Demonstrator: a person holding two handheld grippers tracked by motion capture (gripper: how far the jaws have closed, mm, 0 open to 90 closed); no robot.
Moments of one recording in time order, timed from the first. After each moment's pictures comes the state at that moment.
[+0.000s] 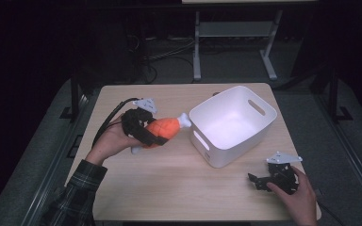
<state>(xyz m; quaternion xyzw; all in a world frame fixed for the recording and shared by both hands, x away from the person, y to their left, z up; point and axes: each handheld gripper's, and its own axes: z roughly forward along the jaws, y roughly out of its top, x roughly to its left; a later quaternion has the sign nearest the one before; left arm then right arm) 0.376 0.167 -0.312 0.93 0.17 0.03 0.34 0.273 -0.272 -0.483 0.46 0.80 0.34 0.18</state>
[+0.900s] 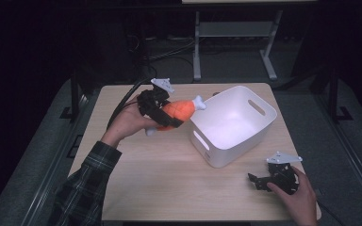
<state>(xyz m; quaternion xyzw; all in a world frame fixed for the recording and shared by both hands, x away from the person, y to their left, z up) 0.410 0.121 -0.277 0.93 0.16 0.04 0.34 0.273 -0.272 -0.483 0.46 0.80 0.34 0.18</state>
